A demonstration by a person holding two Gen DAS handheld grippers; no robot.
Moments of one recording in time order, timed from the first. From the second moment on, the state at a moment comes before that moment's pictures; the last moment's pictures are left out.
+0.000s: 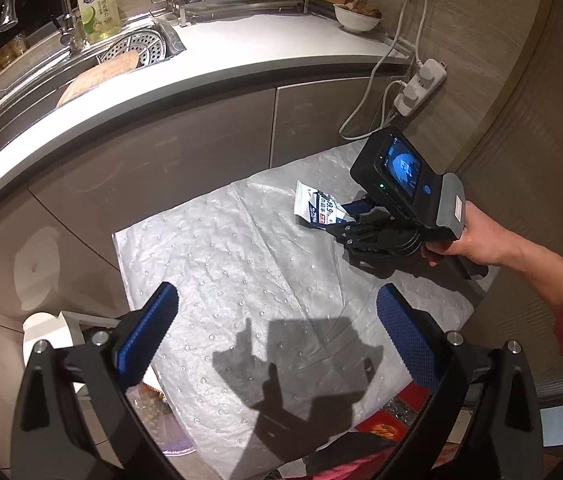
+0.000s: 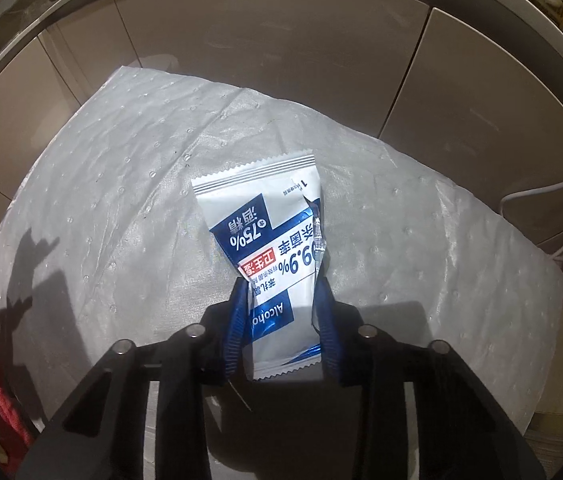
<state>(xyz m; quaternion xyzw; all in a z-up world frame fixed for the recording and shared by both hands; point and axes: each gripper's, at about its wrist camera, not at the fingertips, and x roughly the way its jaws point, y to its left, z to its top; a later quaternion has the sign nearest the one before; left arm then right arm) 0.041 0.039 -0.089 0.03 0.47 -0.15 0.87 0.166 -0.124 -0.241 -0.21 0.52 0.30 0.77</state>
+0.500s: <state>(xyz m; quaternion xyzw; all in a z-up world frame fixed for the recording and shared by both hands) 0.005 0.102 -0.068 0.03 0.44 -0.13 0.89 0.107 -0.070 -0.159 -0.06 0.50 0.35 0.79</state>
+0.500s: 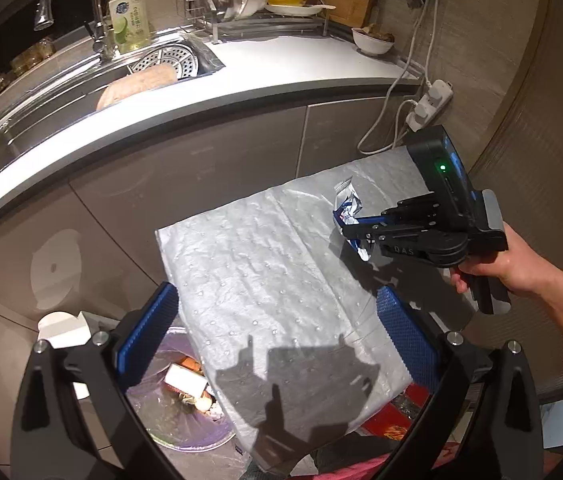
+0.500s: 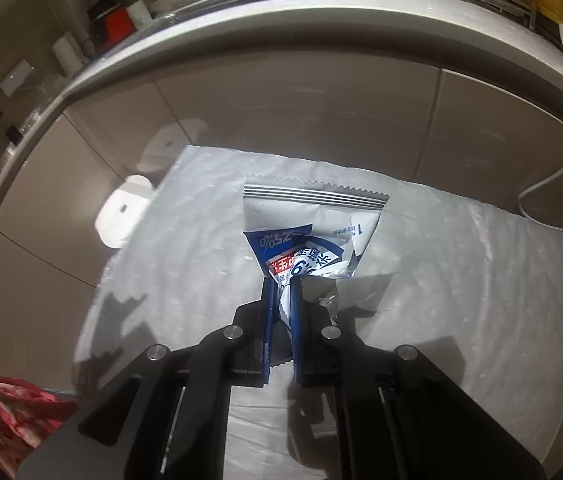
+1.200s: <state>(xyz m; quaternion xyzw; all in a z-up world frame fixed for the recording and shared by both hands) -0.061 0.288 -0.149 -0.01 0.50 -0.06 0.87 0.007 0.192 -0.287 -0.09 0.64 0.41 0.65</state>
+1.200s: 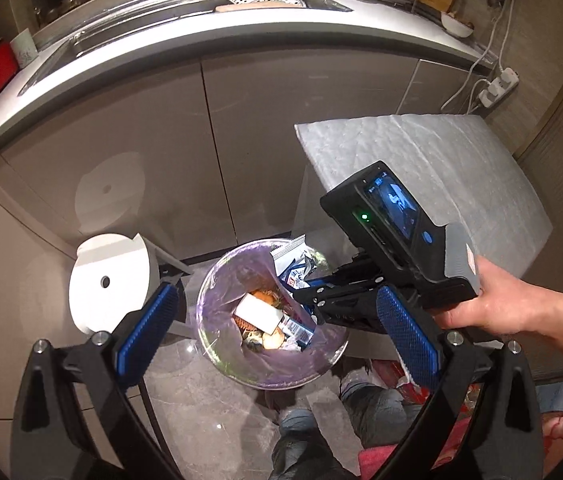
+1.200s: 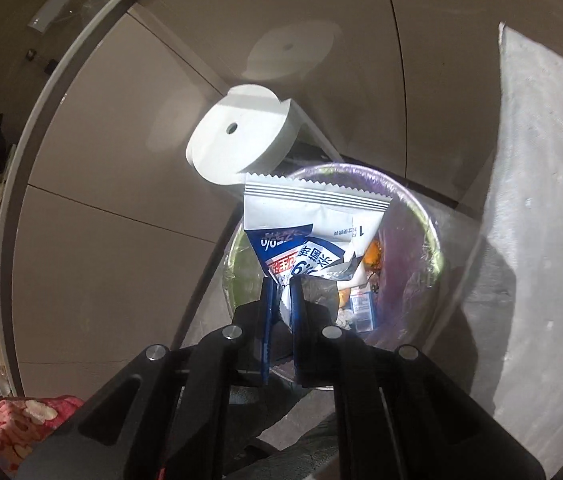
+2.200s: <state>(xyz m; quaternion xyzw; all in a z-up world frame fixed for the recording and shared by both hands) -0.065 0.289 -0.098 0.00 0.44 -0.10 0.89 0.009 0.124 -0.188 0.05 0.56 0.30 0.77</state>
